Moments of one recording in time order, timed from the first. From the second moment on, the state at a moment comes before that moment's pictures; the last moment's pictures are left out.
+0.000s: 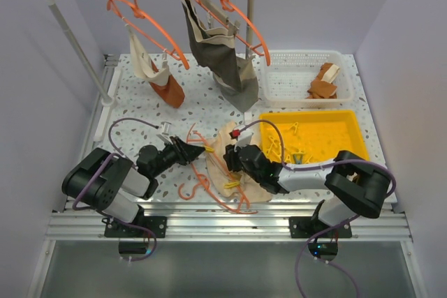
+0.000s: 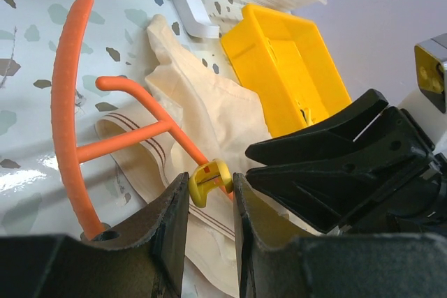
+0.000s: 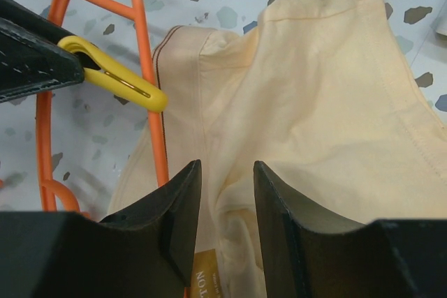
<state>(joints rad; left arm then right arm) -0.38 1.54 0.09 1.32 0.42 -0.80 1.01 1.51 0.53 0.52 0.36 0.38</state>
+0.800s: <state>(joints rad) -0.45 1.51 0.06 1.30 0.31 -0.70 1.19 1.58 0.62 0.49 0.38 0.35</state>
